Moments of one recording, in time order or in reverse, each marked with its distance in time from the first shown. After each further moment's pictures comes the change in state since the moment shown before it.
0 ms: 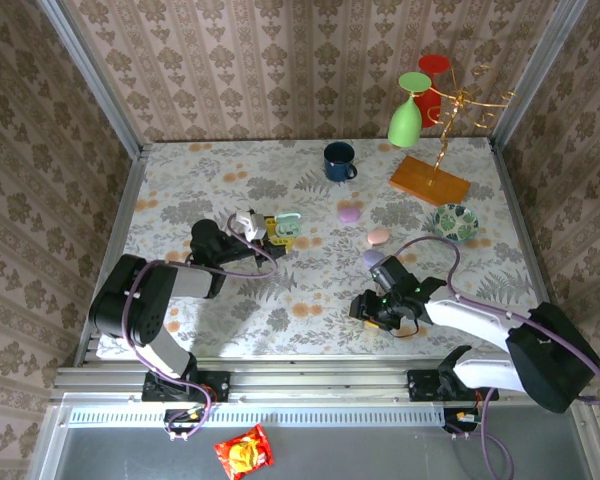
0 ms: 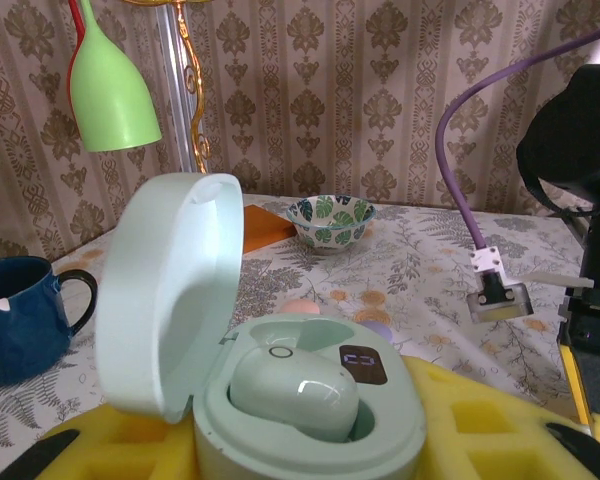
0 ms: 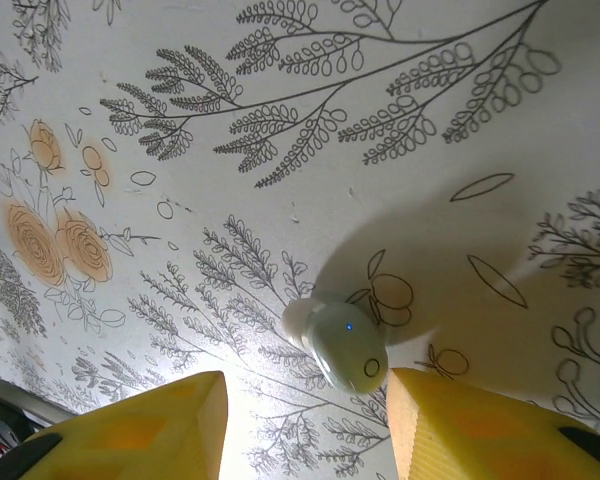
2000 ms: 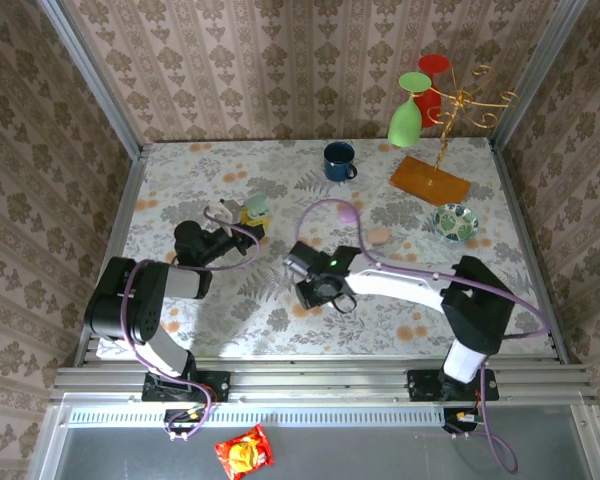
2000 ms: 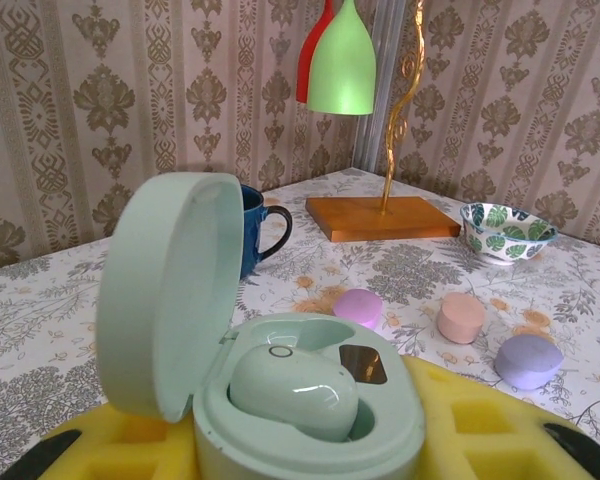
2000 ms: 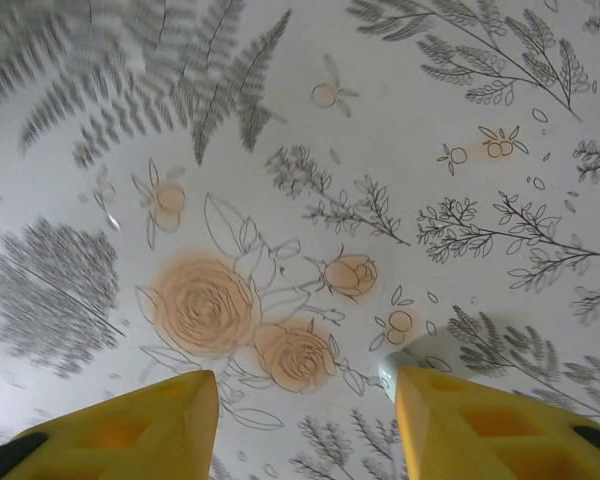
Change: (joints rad) left arm 0.149 -0.010 -0.048 -0.001 -0.242 -0.109; right arm 0.389 0.500 0.740 -0.417 0.521 -0.474
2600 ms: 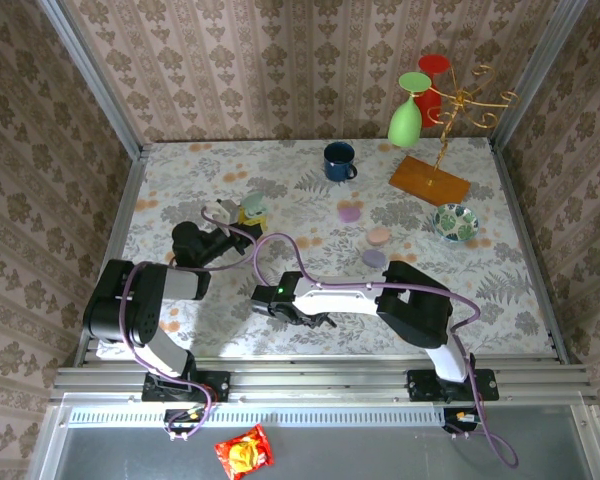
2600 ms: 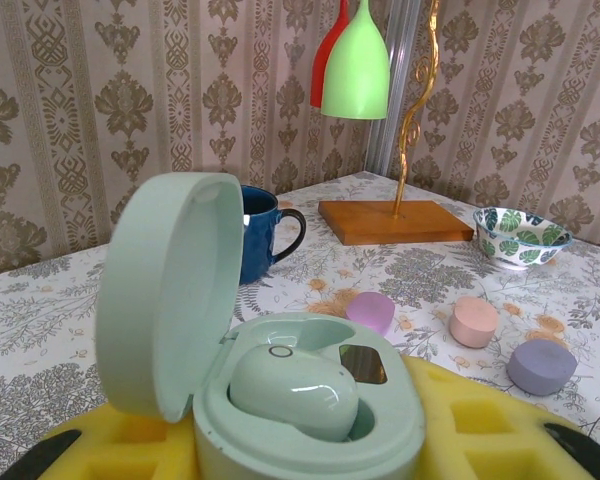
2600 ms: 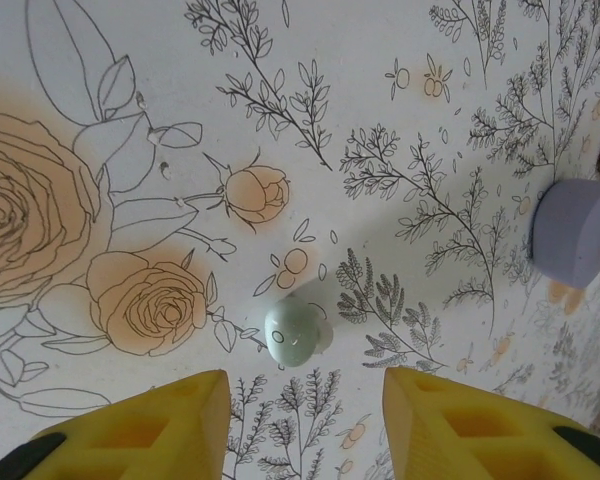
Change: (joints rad) left arm 0.008 -0.013 -0.007 0.000 -0.016 0.000; right arm 0.156 0.290 0.212 -0.380 0.374 -0.082
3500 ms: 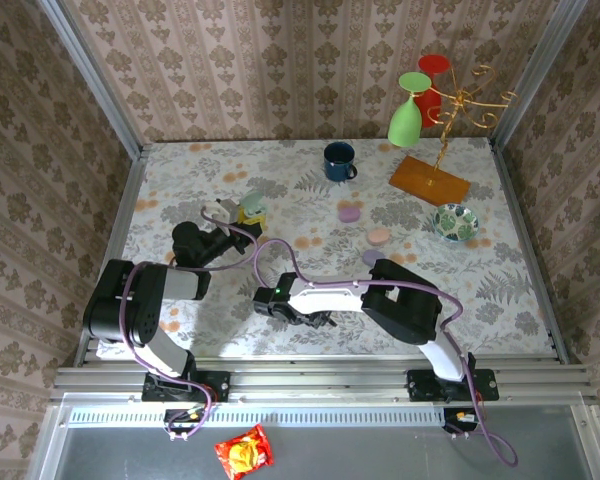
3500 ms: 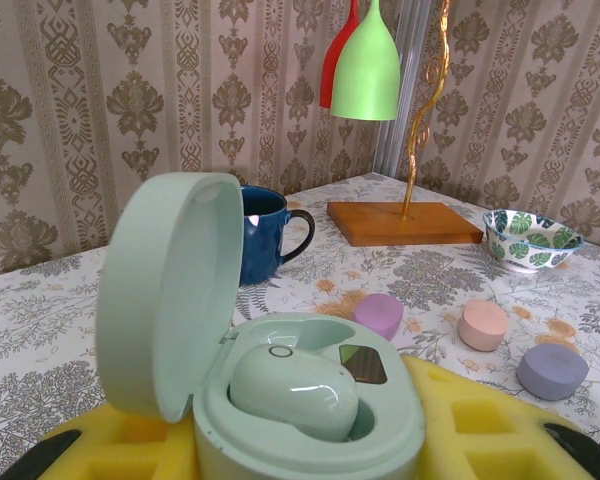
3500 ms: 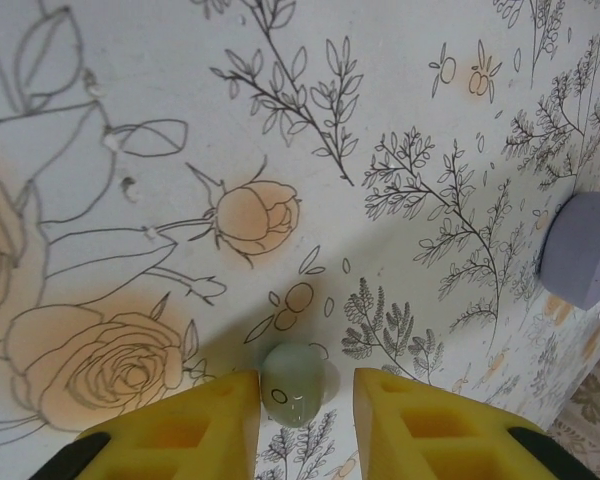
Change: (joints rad) left arm 0.000 0.000 0.000 0.000 -0.019 0.000; right arm -0.027 0.079 0.000 -0.002 0.024 -0.048
